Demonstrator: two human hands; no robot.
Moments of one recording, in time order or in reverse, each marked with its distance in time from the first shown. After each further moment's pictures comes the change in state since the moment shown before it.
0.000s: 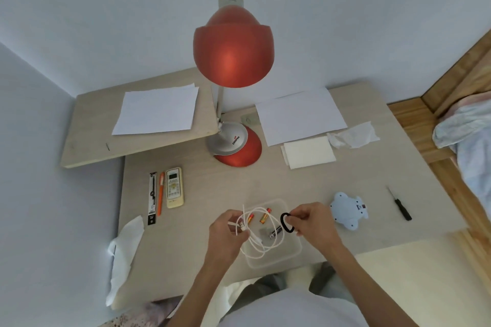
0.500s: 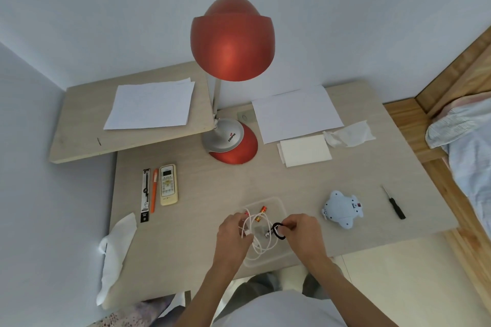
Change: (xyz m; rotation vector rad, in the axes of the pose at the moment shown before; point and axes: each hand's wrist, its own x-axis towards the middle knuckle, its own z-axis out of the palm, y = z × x) left_hand 0.004 -0.021 0.037 0.239 -0.050 0.014; right_hand -0.006 0.027 0.040 -0.193 0.049 0.030
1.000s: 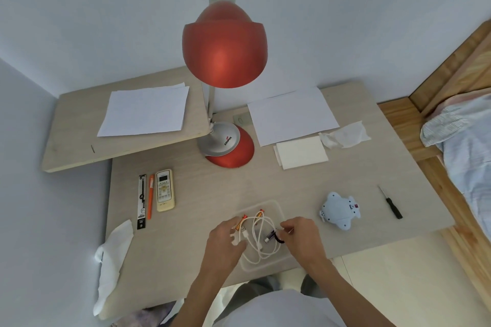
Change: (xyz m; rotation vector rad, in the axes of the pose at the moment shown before) left_hand -0.009 0.003 -0.028 -0.013 -0.081 -0.020; right_hand 0.000 0.003 0.001 -0.062 0.016 -0.031
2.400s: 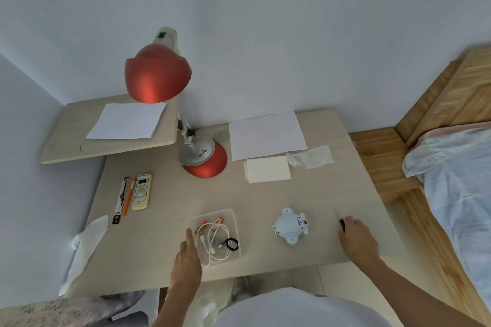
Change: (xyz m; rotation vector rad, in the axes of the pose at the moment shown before) left_hand -0.016 -0.025 0.095 0.444 0.247 -0.235; right_hand 0.083 0.229 -0.177 -0.539 0.087 0.108
